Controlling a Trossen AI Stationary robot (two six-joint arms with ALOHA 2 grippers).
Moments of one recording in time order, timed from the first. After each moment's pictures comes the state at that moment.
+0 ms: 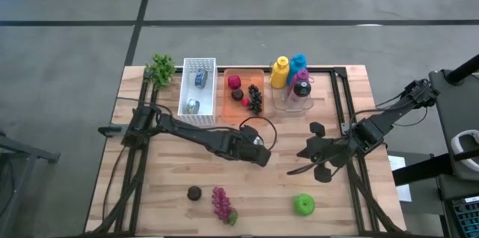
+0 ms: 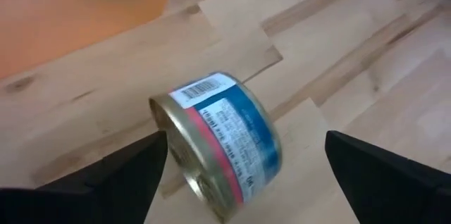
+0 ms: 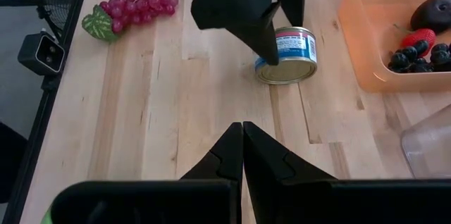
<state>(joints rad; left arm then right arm) -0.21 2.08 1.60 -0.63 -0.45 -1.15 0.59 1.05 0.94 -0.74 0.39 0.52</state>
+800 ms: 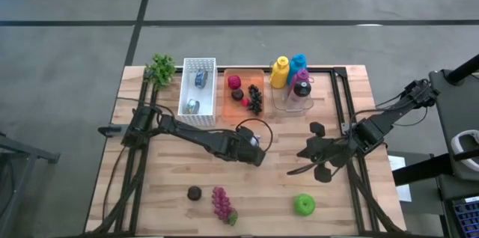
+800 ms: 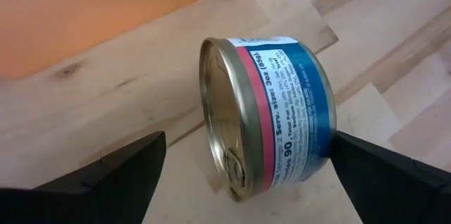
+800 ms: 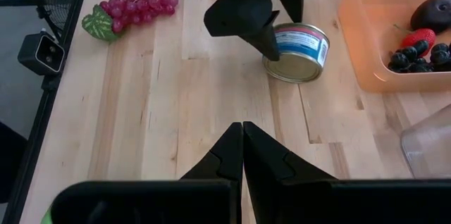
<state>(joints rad) -0.21 2.08 1.53 -0.65 -0.47 -1.15 0.59 1.05 0.94 -0.74 0.39 0.52</state>
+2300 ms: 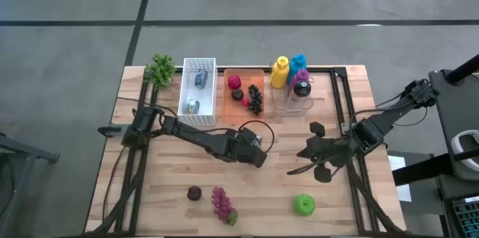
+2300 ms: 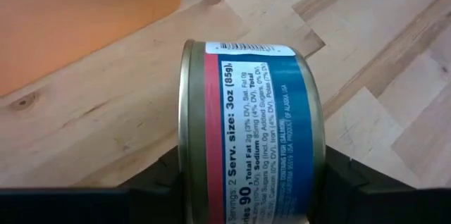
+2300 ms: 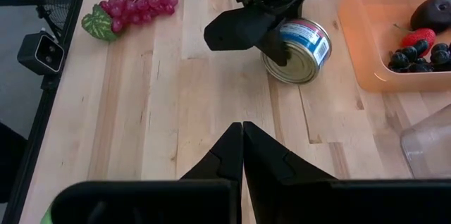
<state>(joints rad) -0.21 2.10 1.45 -0.46 -0.51 -1.03 0.59 1.06 0.94 -0.74 0.39 0.52</state>
